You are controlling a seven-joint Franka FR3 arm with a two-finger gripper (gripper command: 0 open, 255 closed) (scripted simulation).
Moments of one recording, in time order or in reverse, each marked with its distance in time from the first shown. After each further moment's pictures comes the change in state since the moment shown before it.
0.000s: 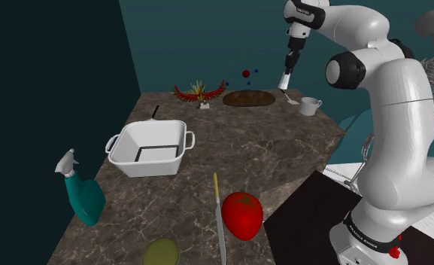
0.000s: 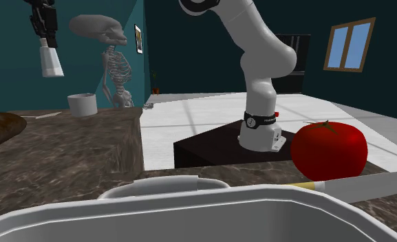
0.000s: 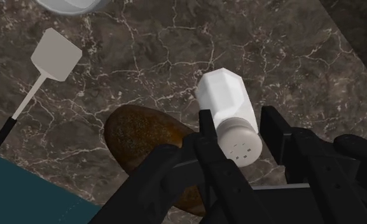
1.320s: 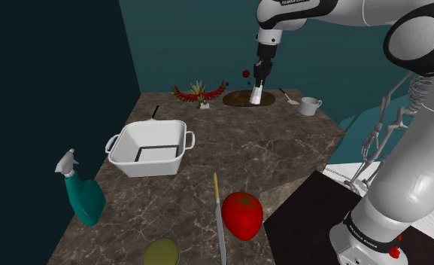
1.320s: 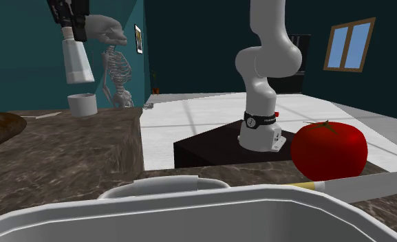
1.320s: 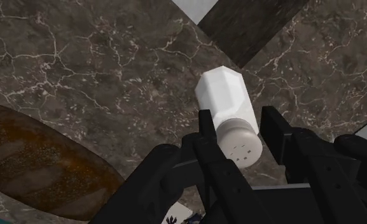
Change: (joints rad) arm 0.340 -0.566 0.120 -0.842 -0.101 0.316 0.377
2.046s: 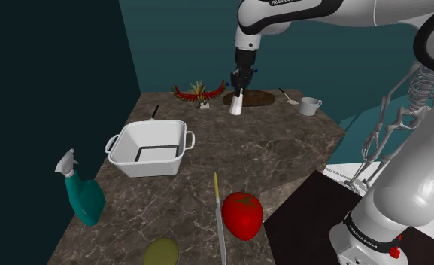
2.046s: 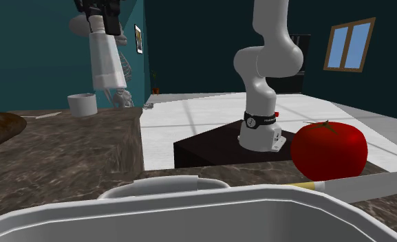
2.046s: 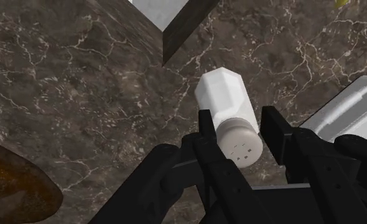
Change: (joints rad) arm 0.131 -0.098 0.122 -0.127 -0.003 0.050 0.250
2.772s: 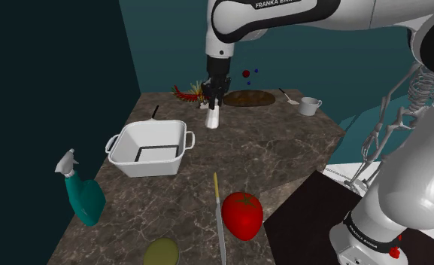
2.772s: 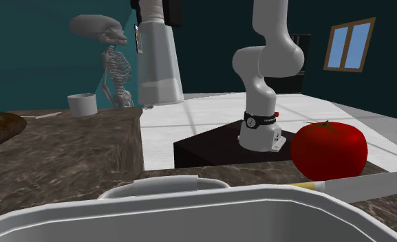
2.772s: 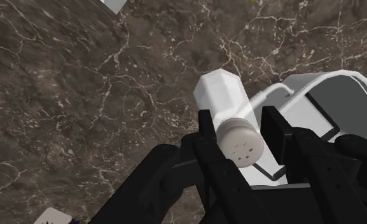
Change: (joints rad) arm 0.127 0.021 0.126 0.013 -0.004 0.031 0.251
